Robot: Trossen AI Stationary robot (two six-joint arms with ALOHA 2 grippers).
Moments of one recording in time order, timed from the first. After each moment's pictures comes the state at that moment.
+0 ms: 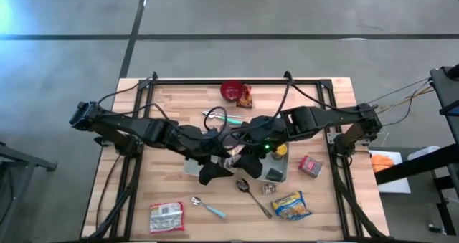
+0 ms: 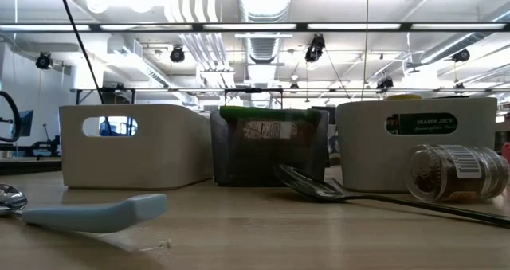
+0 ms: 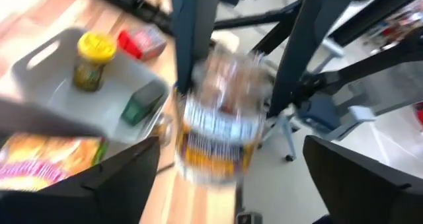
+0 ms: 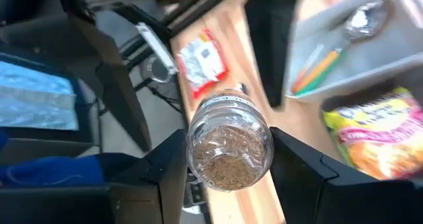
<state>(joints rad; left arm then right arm) -0.26 1.47 1.39 -0.42 0.03 -0.66 0.22 1.71 1.91 -0.92 -0.13 0.79</state>
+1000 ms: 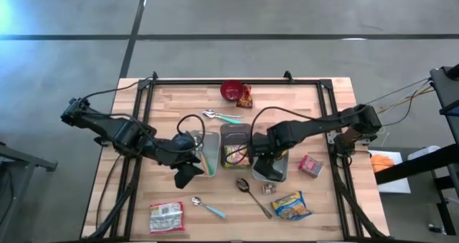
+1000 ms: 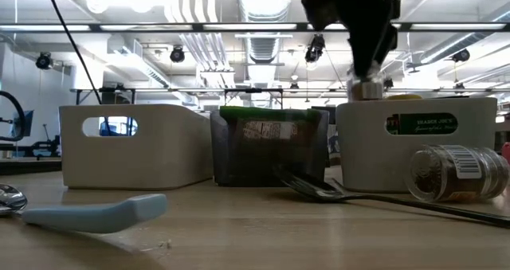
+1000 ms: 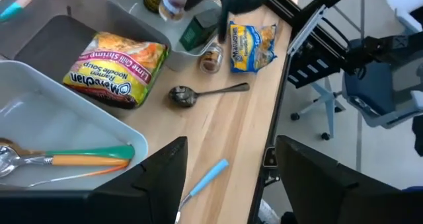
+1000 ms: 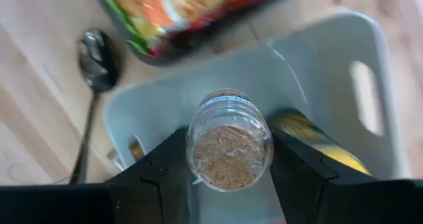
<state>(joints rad) -0.42 1.32 1.39 -0.84 -0.16 -0.89 0.19 1.72 1.44 -1.13 0.01 0.72</state>
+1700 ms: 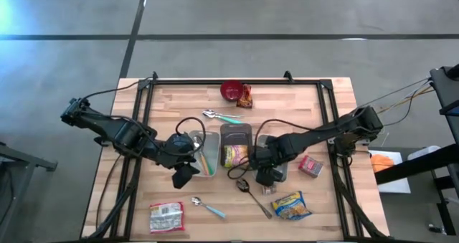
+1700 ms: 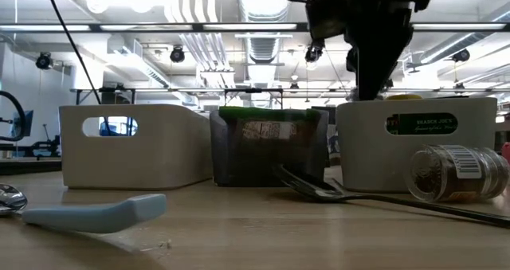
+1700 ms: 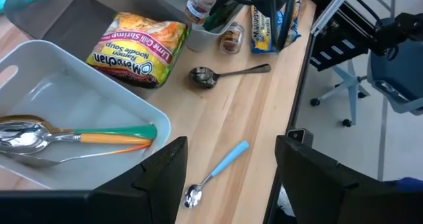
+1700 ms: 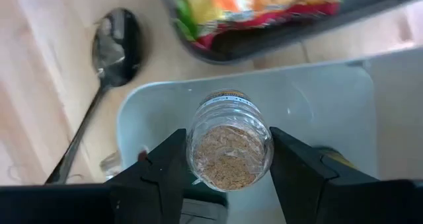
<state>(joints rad) -0.43 1.32 1.38 -0.94 -0.16 -0.89 0.26 1.72 1.28 -0.88 0.06 0.60</state>
